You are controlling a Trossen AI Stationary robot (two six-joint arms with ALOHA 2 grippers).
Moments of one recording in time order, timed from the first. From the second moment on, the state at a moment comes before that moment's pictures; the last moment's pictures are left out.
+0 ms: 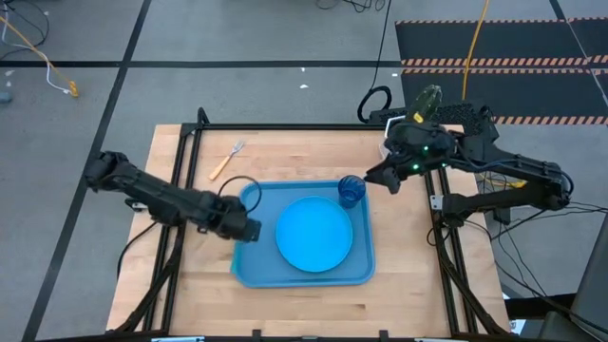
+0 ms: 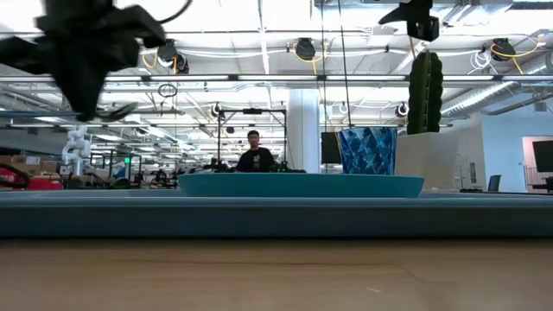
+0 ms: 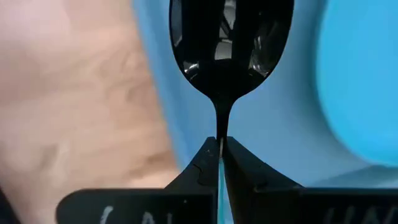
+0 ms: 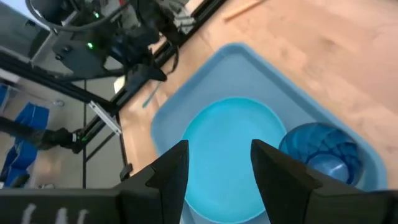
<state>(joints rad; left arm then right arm) -0.31 1.39 1.03 -1.05 -0.05 -1.70 -0.24 0.97 1.12 -0.74 -0.24 0.63</state>
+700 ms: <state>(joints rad) -0.14 1.58 1.08 -0.85 -0.02 -1.65 -0.28 0.94 1.12 -0.70 -0.28 0.71</state>
